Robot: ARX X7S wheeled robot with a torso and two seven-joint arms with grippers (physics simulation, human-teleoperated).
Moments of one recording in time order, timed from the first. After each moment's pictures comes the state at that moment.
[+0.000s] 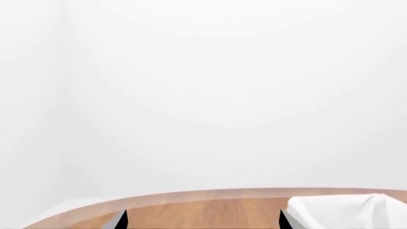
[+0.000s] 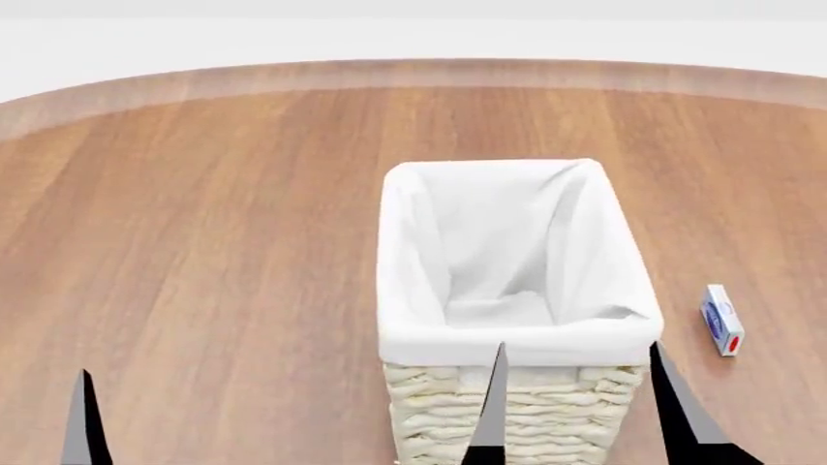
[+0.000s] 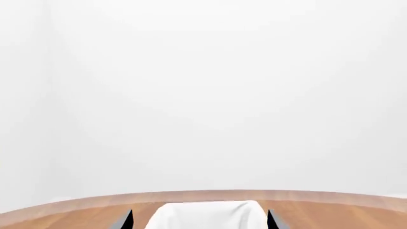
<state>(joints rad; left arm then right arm) 0.19 -0.21 0.15 0.80 -0.05 -0.24 -0.29 -0.07 0.23 -0.09 -0.75 0.24 0.28 0.20</state>
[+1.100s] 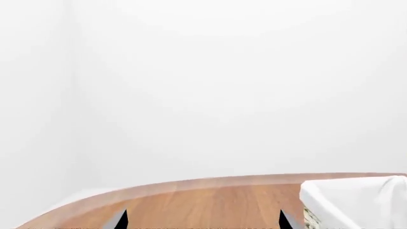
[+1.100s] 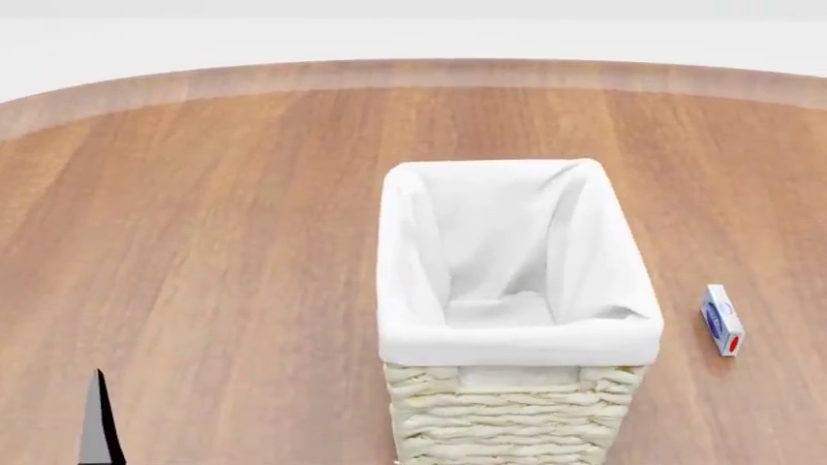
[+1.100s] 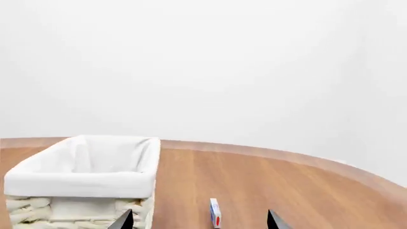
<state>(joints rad) 0.14 -0.23 0.17 0.69 -0.05 -0.22 -0.33 -0.63 0.30 0.71 -0.58 0.60 -0.02 -0.30</state>
